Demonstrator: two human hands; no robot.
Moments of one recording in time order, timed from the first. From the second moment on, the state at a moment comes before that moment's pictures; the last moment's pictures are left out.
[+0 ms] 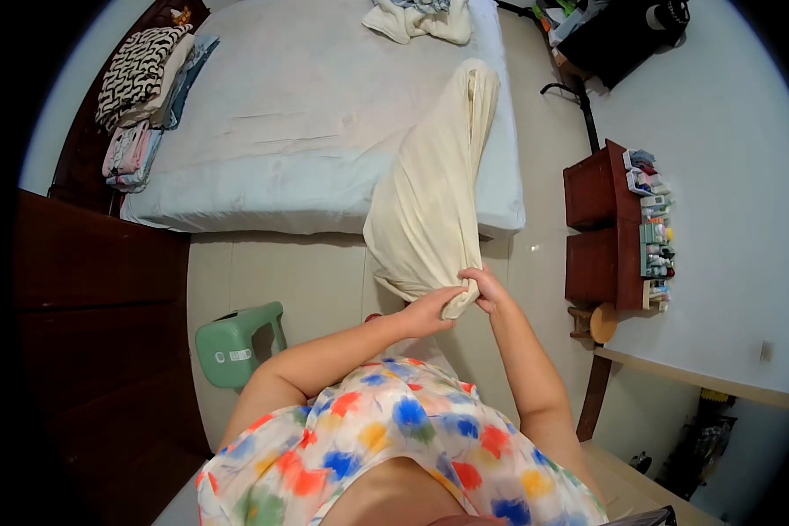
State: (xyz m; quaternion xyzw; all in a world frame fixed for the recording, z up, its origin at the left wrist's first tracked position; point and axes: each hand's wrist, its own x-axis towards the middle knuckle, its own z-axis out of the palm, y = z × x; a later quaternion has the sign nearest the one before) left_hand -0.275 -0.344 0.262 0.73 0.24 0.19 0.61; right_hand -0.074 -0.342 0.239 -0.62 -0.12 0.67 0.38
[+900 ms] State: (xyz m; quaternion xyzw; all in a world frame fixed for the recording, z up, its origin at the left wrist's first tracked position) left_hand -0.270 -0.260 0.089 0.58 0.56 0.01 0.59; right_hand 0.092 -0.488 0.043 -0.95 -0.12 0.25 0.17
